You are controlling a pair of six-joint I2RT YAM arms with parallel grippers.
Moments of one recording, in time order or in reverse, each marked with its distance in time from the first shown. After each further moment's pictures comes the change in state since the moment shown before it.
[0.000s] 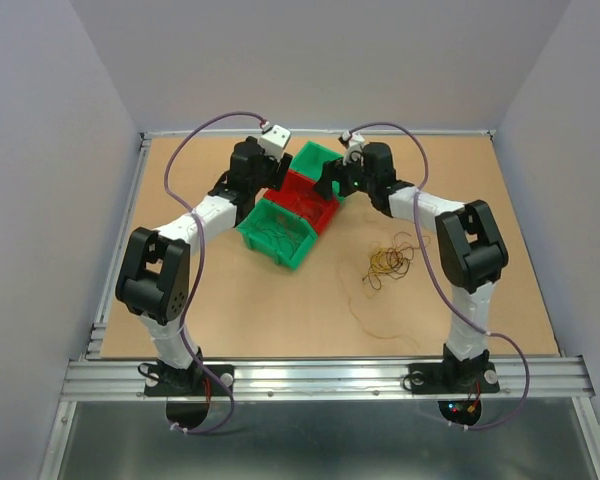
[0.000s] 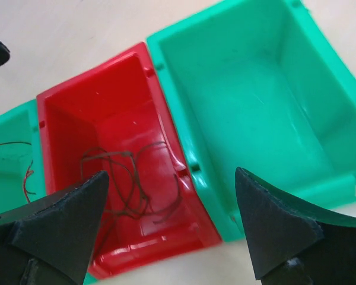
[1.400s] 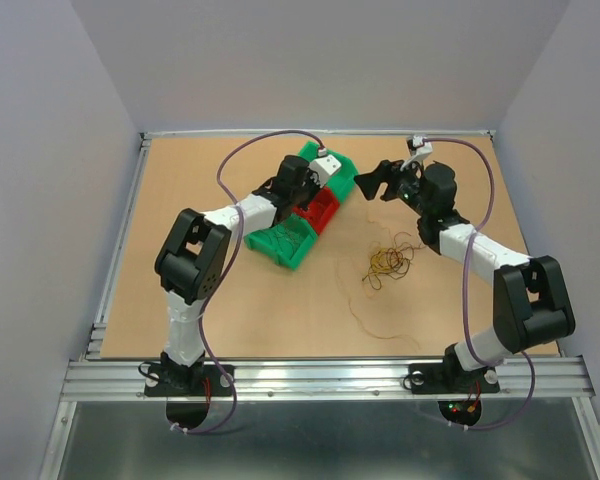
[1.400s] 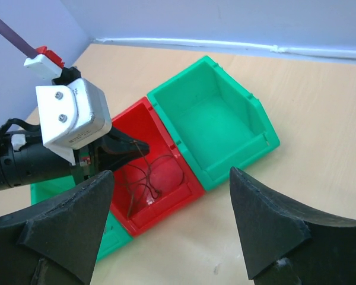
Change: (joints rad) left arm -0.159 0.249 0.158 -0.102 0.091 0.122; right arm -0.117 -0.484 -0.472 0.324 0.045 0.188
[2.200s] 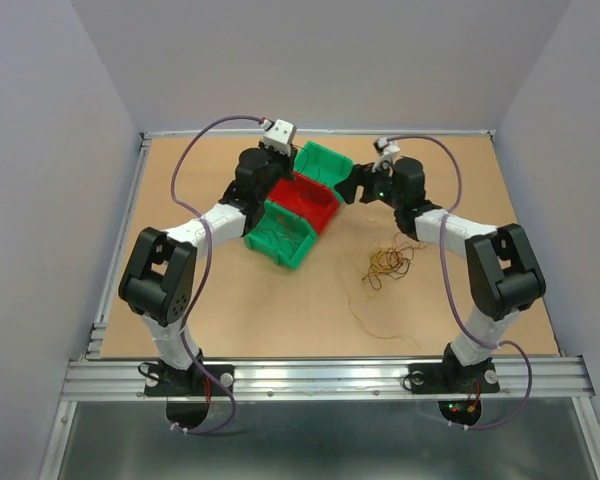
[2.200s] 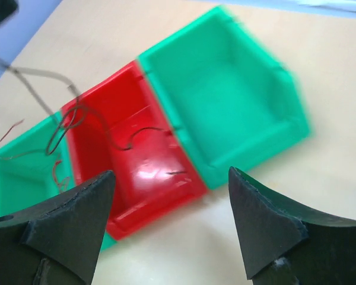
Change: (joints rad) left arm 0.093 -0.268 -0.253 0.503 -0.029 -0.321; right arm 0.111 0.263 0.179 -0.090 0.002 -0.092
